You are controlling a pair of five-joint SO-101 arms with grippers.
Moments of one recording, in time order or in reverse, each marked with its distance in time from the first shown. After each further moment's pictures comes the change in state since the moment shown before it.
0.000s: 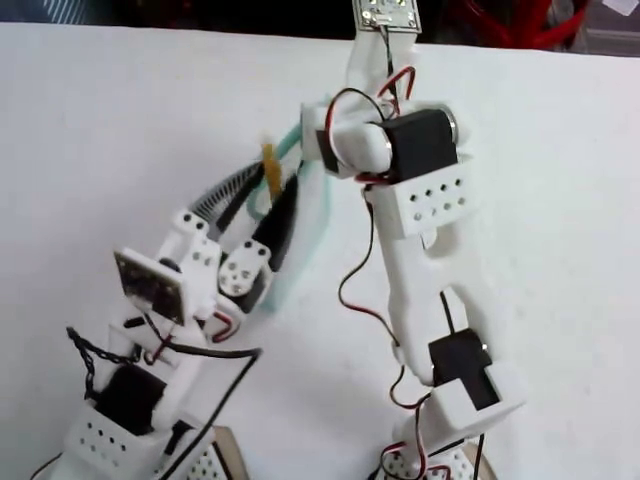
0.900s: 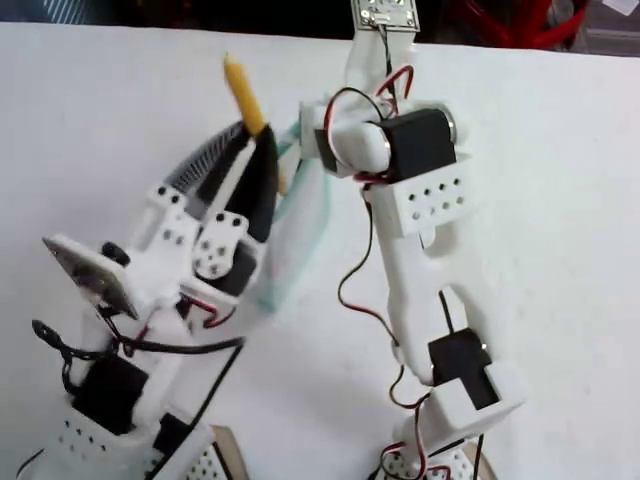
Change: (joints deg) left arm 0.4 9.6 -15.4 -4.0 5.7; right arm 0.0 0.1 0.1 -0.8 0.0
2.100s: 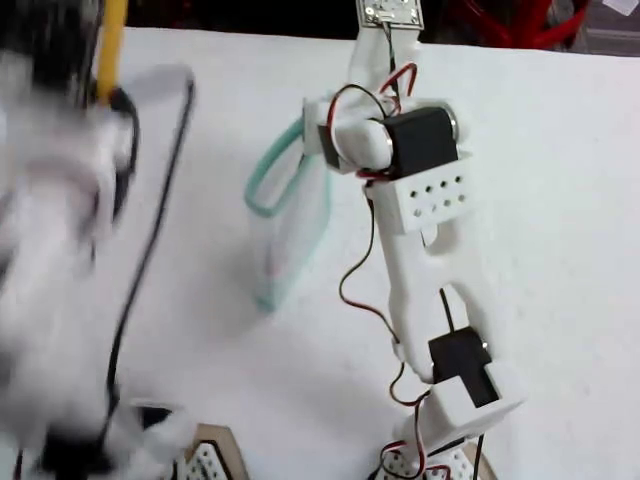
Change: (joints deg) left arm -24.4 48.1 -98.9 86.9 -22.5; right arm 1.0 0.4 0.0 -1.1 0.0
